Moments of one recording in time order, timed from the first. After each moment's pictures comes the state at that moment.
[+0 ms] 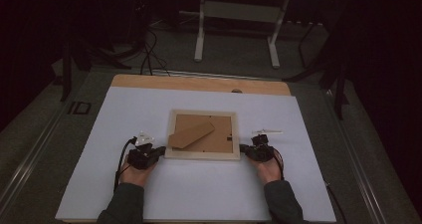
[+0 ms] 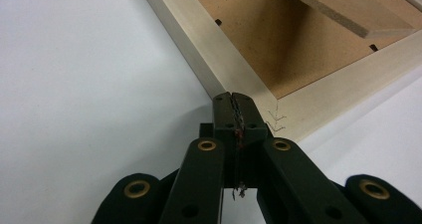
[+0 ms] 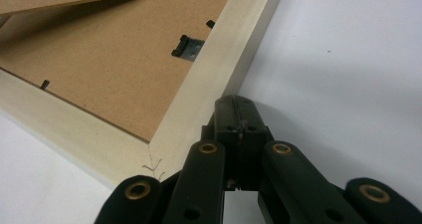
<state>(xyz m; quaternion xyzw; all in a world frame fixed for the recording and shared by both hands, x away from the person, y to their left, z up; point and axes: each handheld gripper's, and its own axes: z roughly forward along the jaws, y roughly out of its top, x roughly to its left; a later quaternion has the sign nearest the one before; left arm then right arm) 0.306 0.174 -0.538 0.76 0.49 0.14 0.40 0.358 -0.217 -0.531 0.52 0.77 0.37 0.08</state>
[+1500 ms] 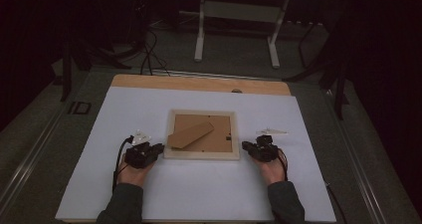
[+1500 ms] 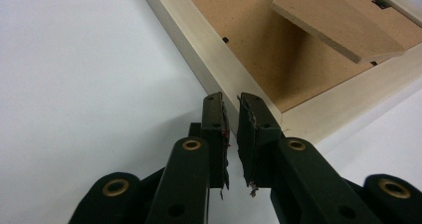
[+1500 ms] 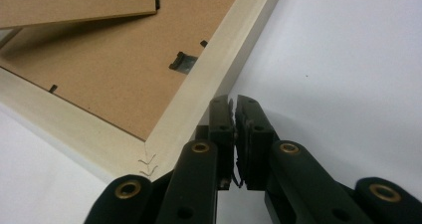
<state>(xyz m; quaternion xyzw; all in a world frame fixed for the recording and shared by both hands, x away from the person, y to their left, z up) 0.304 0.180 -0.531 0.75 0.49 0.16 0.41 0.352 -0.227 -0.522 0.49 0.77 0.40 0.11</state>
